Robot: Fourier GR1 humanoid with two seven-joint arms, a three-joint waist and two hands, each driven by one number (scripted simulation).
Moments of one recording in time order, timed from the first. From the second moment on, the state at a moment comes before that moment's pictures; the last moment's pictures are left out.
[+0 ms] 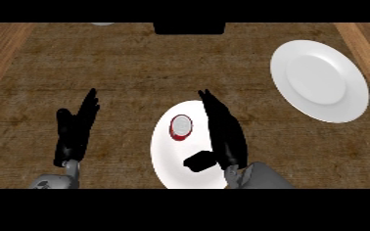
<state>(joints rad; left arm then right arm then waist) -0.05 0.23 -0.12 -1.44 0.06 0.25 0.21 -0.38 -0.18 0.77 -1.51 0.56 -0.39 0.79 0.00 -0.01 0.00</state>
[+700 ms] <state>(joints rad) -0.01 0.19 -0.12 -1.49 0.00 0.24 0.23 -0.46 -0.03 0.64 -1.48 0.56 -0.07 0.94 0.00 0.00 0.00</state>
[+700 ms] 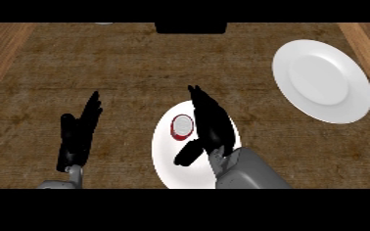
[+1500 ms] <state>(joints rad) -0.04 0.15 -0.07 -1.48 -0.05 0.19 0.24 -0.44 0.00 0.64 -1.33 0.56 -0.11 0.84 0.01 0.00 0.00</state>
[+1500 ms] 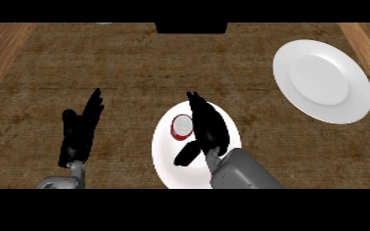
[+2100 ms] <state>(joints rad) -0.03 0.13 -0.04 -1.46 -0.05 0.16 0.21 -0.50 0.00 0.65 -1.22 0.61 -0.15 0.75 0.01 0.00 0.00</state>
